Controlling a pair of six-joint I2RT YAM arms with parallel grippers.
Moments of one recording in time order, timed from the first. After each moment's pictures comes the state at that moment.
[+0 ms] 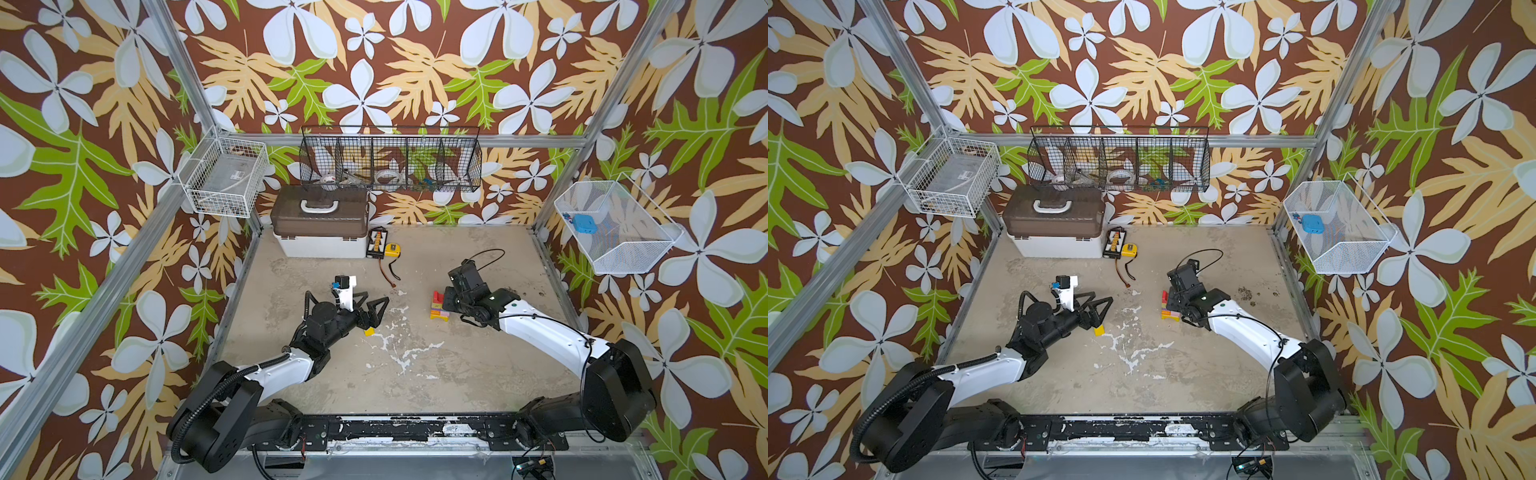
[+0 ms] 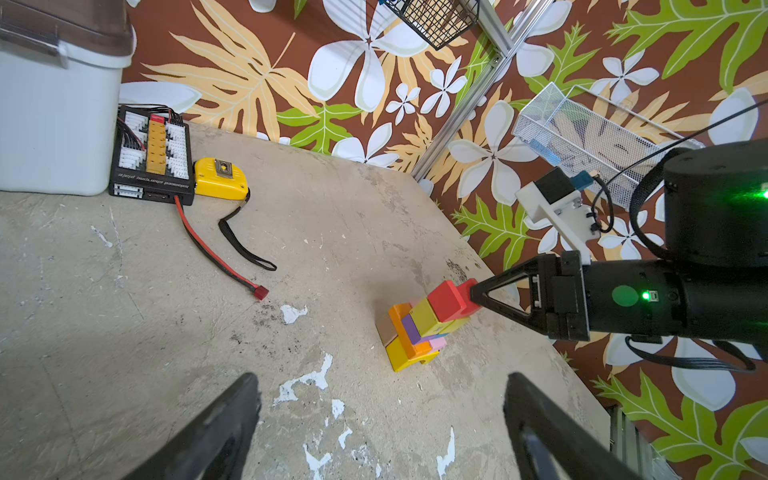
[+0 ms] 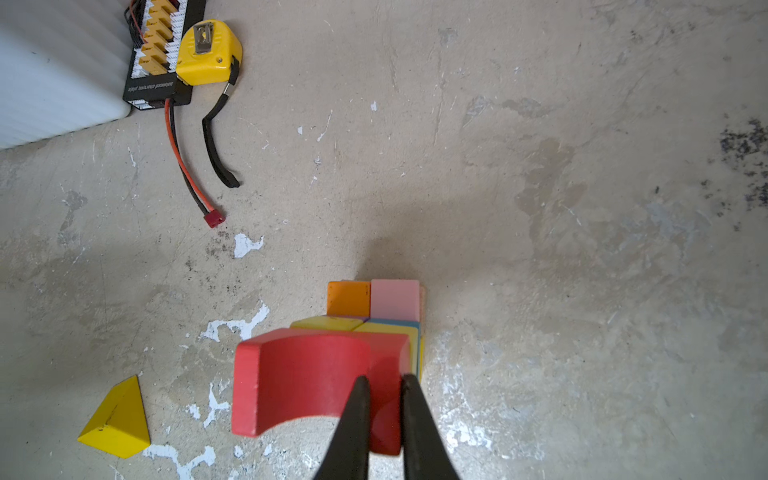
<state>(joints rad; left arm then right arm) -0.50 1.27 0.36 0.78 0.24 -0.54 0.53 1.44 0.98 -0.46 0.24 0.64</state>
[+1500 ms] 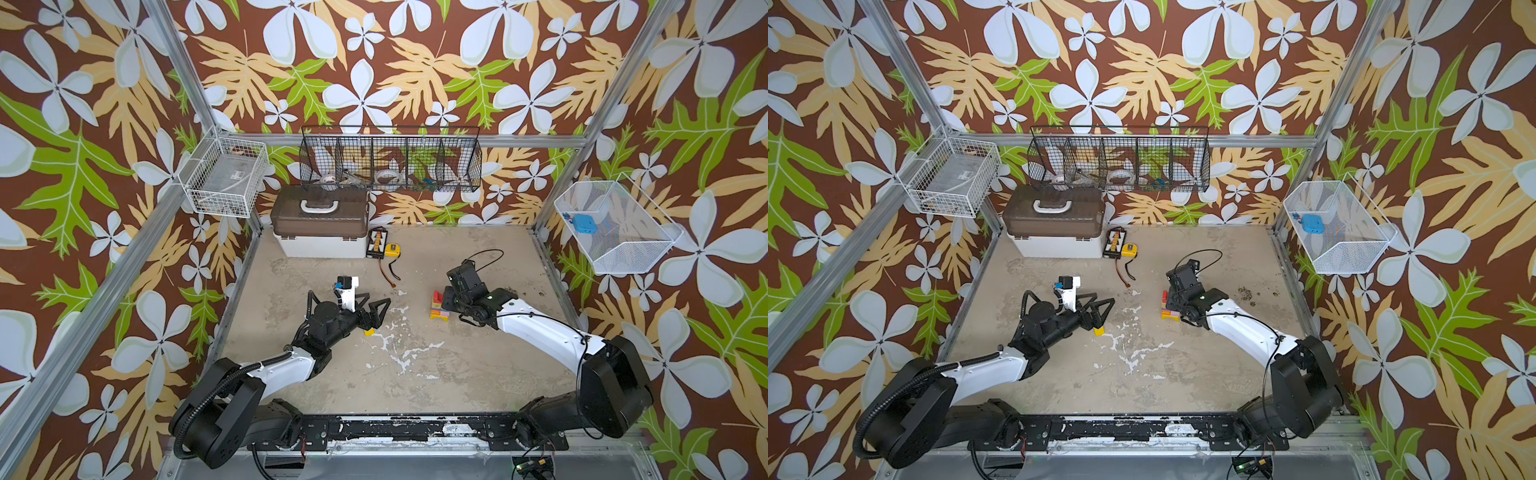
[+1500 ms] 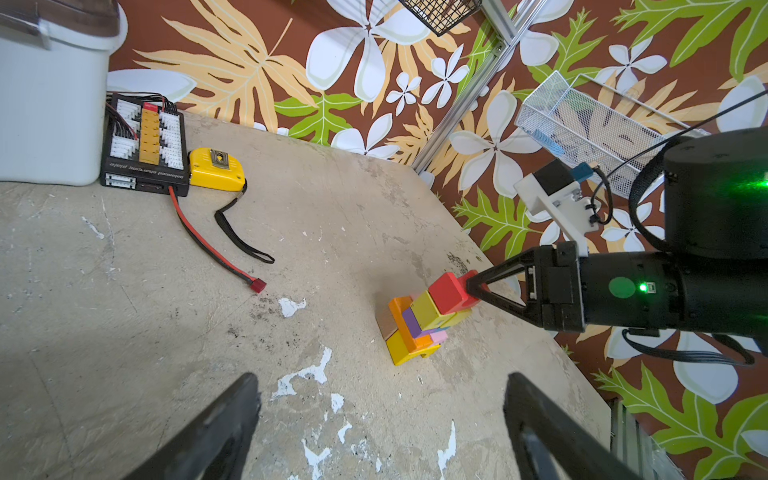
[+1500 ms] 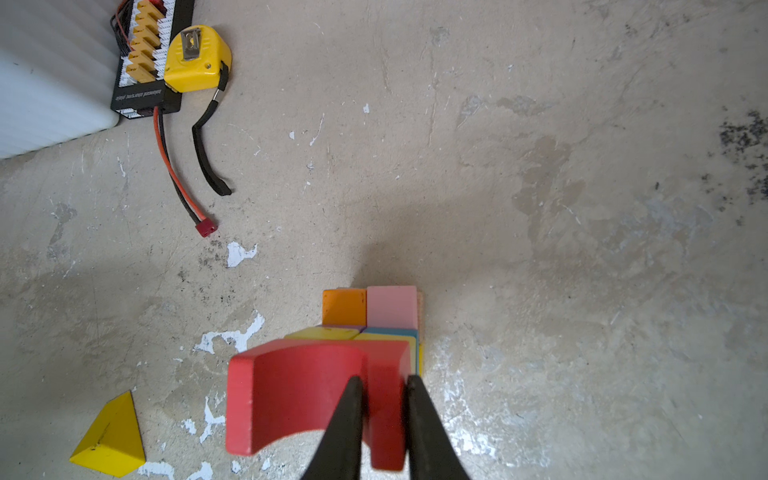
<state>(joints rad) -0.51 1.29 0.37 0.78 0.24 -0.54 0.53 1.46 0.98 -0.45 0.25 0.66</state>
